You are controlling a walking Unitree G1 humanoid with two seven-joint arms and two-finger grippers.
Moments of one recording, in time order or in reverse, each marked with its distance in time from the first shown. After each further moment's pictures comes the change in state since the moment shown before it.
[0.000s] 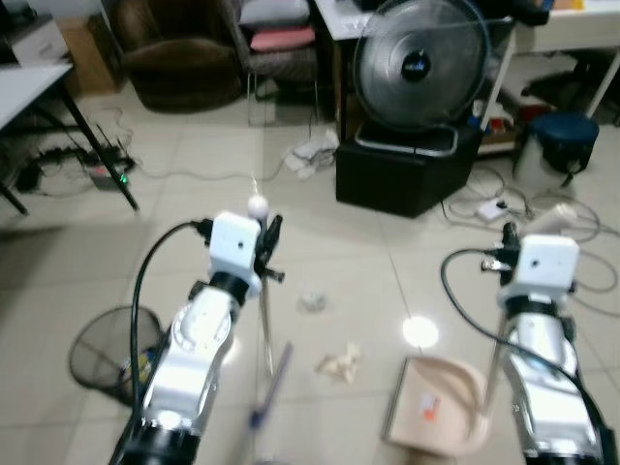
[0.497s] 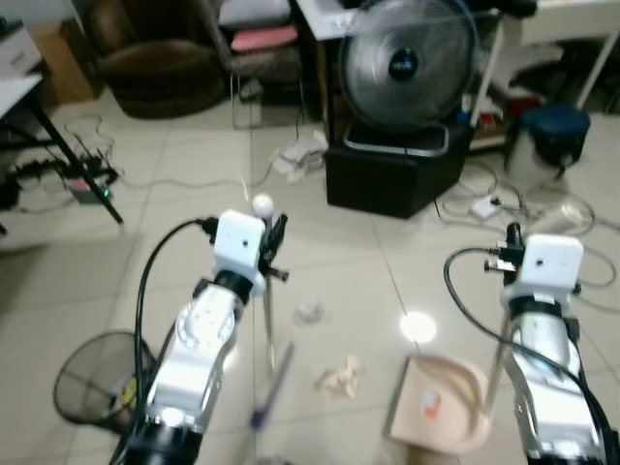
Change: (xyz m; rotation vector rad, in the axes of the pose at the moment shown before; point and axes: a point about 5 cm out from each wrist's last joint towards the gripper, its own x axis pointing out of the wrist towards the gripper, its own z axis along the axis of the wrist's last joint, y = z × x) left arm 0.002 -0.003 -0.001 -0.005 0.006 -0.015; right arm 0.000 -0.004 0.003 -0.002 0.002 -0.018
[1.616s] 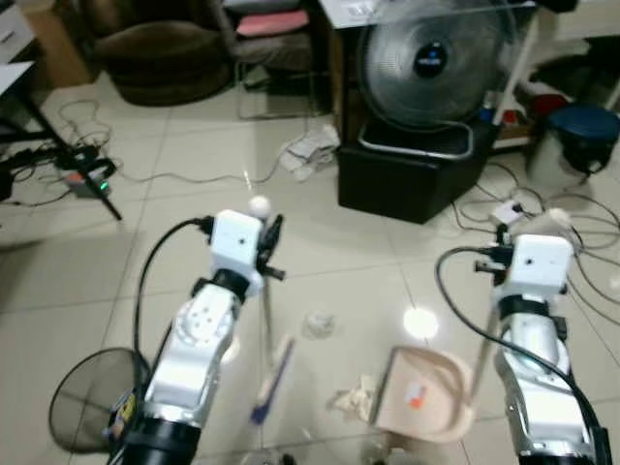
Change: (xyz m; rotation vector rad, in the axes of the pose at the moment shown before) left arm 0.004 0.002 -0.003 -0.029 0.014 0.005; right arm 0.001 0.002 -0.002 0.008 0.021 0.006
